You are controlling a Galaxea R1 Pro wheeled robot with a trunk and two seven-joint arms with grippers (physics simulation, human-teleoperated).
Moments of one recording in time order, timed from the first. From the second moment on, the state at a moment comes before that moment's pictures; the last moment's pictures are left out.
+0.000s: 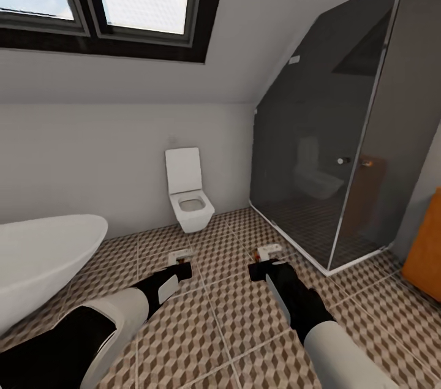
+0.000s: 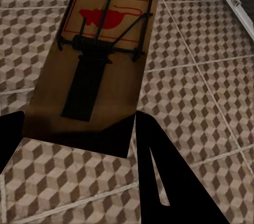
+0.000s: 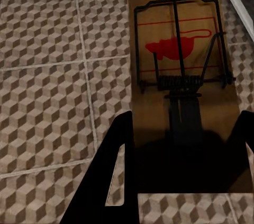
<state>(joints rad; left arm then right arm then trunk) -0.96 -0.15 -0.39 -0.01 0.61 0.02 0.11 -0.66 0.11 0.17 -0.78 0.05 0.58 -0.02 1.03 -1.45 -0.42</state>
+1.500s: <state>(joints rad) -0.96 -0.15 -0.39 -0.01 0.61 0.02 0.11 -0.66 0.11 0.18 -0.78 0.04 0.58 -0.02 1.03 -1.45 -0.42</state>
